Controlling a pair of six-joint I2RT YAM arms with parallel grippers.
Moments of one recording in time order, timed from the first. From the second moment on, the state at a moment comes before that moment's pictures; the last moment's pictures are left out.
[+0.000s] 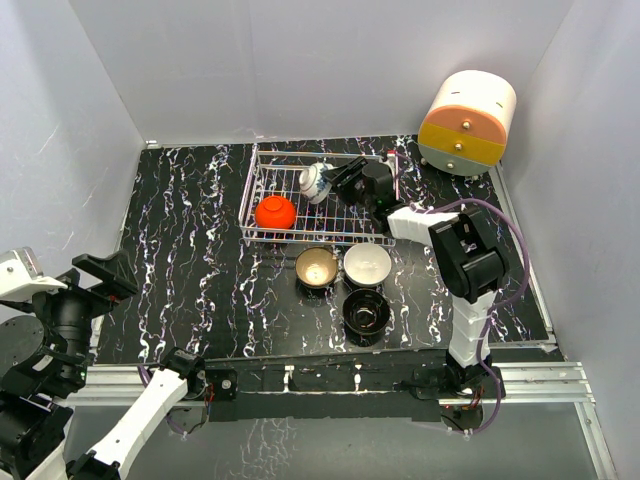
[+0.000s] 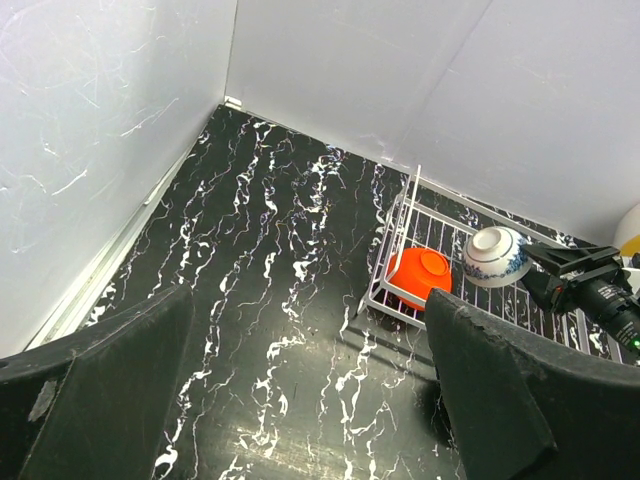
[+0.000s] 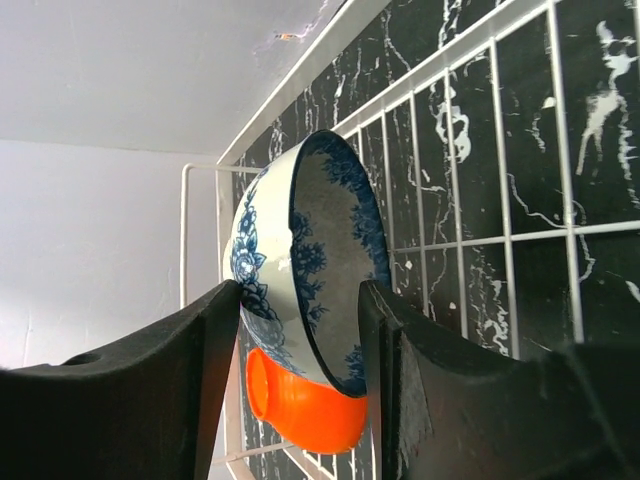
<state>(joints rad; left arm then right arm) -0.37 0.47 1.50 -1.12 -0.59 -0.33 0.42 1.98 1.19 0.51 -0.04 1.20</state>
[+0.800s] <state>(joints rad) -0.37 0.47 1.49 -1.10 -0.56 -0.34 0.41 1.92 1.28 0.13 0.08 0.99</state>
